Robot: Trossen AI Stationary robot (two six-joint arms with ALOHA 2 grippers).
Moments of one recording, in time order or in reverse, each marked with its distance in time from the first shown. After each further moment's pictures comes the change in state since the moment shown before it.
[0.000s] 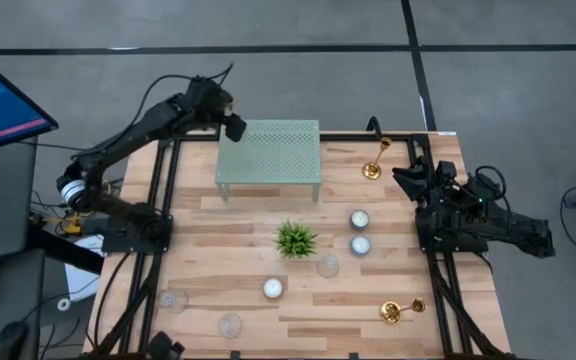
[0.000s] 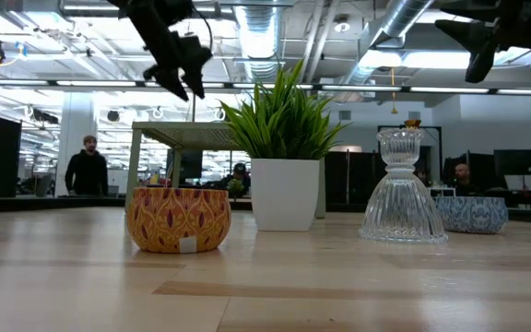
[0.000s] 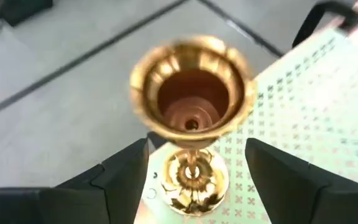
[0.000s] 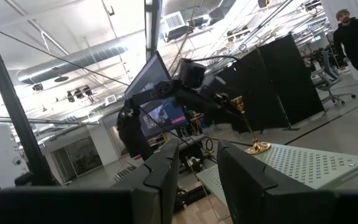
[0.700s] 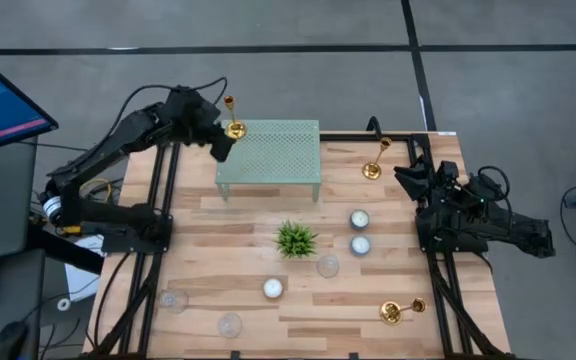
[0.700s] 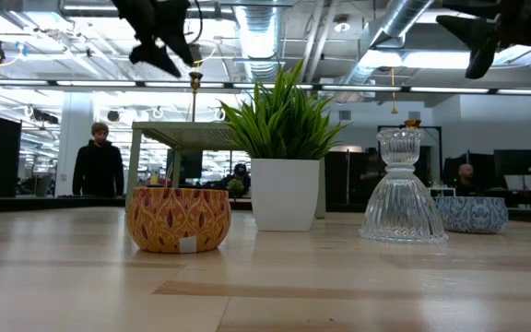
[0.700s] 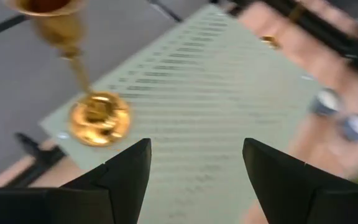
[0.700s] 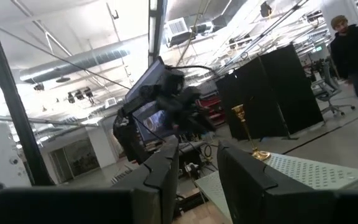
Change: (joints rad) left arm -0.098 -0.184 0.000 -0.236 0.270 -0.112; right arm 0.001 0.000 0.004 0.021 0.001 -0.046
